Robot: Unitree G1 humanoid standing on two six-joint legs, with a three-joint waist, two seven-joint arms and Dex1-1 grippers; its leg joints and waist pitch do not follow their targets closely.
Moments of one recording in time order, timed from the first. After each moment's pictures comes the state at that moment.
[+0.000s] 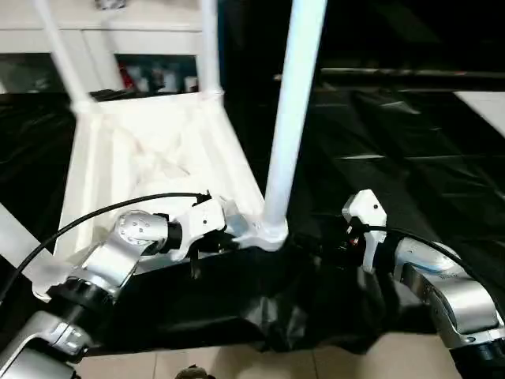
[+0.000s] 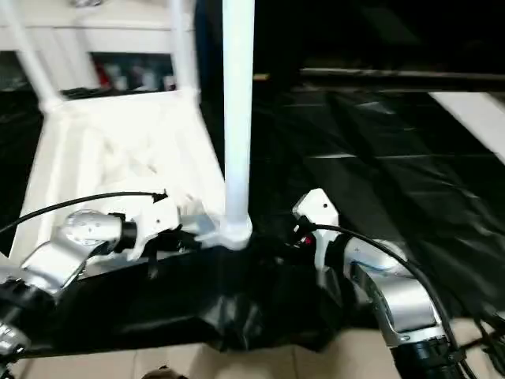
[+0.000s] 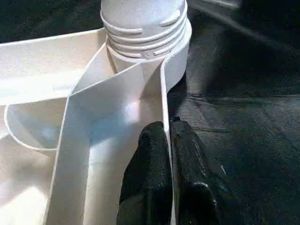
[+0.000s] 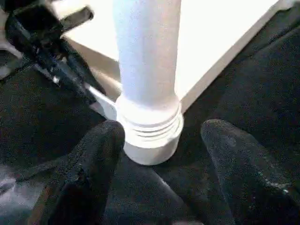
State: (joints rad) left arm -0.49 0.53 -0.40 0.37 -0.07 0.10 -1.06; right arm -0.21 -0.45 0.13 -0.01 0.27 0.36 0.84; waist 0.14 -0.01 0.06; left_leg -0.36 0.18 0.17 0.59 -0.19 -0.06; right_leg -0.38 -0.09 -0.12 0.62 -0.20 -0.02
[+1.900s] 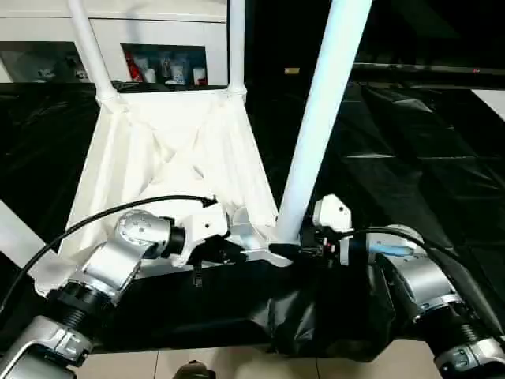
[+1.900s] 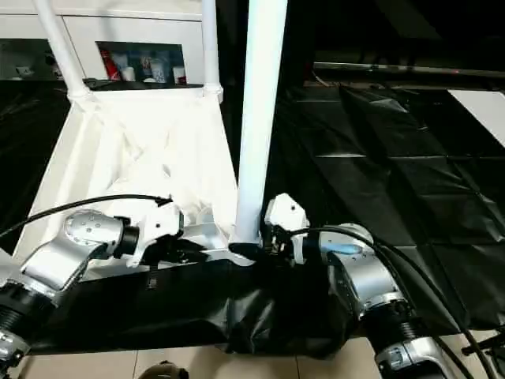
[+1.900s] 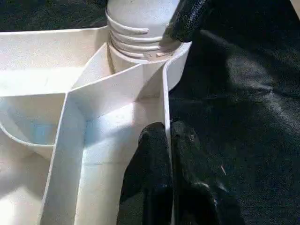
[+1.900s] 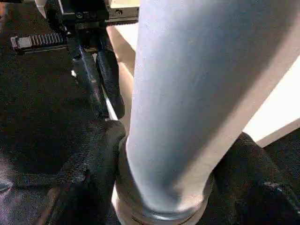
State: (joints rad) left arm -0.47 0.51 -0.38 0.31 -0.08 0.16 -1.16; right arm -0.40 -0.36 0.24 0.39 0.16 -0.04 1.06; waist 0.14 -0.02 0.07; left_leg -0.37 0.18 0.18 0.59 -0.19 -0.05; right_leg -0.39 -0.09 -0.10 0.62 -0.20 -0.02
